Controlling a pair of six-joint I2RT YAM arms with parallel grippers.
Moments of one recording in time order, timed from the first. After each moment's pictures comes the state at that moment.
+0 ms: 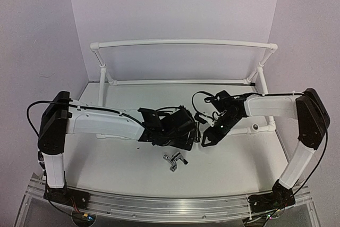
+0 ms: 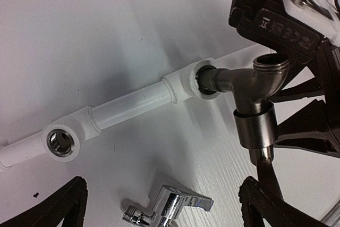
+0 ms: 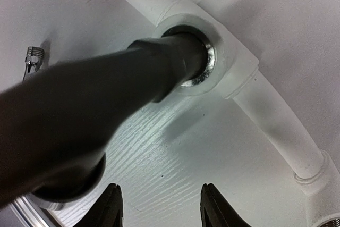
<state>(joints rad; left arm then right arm) -1.22 1.97 1.52 -0.53 -0.45 -0.74 0.61 1.74 1.13 -0.65 -0.28 -0.17</state>
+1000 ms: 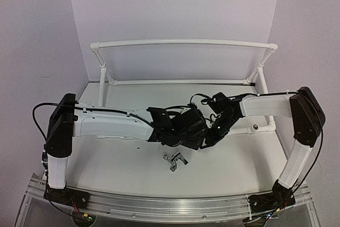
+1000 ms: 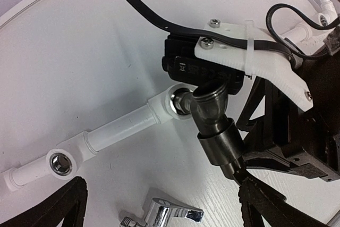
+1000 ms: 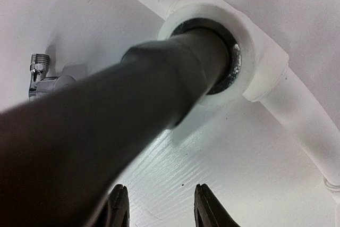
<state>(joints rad) -1.27 2.05 1.68 -0.59 -0.53 -0.65 0.62 1.80 1.16 -0.66 -0.34 -0.08</state>
